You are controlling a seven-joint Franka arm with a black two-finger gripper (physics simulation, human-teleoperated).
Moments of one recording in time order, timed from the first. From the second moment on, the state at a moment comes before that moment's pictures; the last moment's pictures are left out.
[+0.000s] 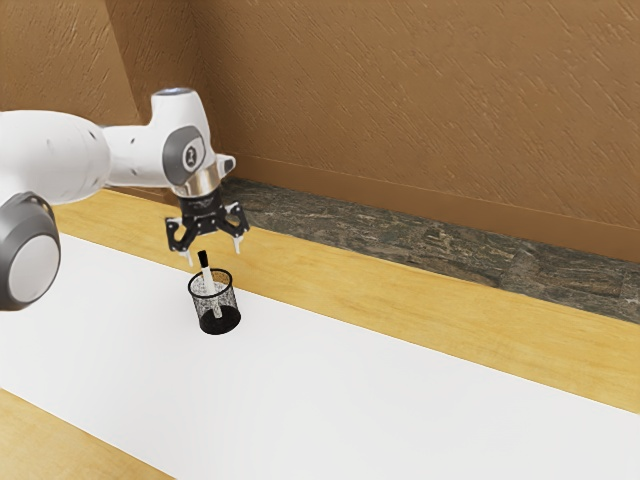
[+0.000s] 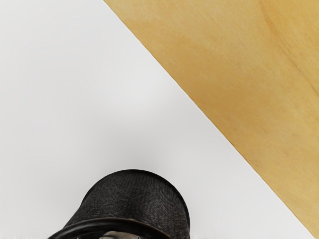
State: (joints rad) arm -0.20 0.49 0.41 -1.61 -0.24 2.01 -0.56
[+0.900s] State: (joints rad) arm -0.20 0.46 0.42 -1.69 -0.20 2.05 -0.62
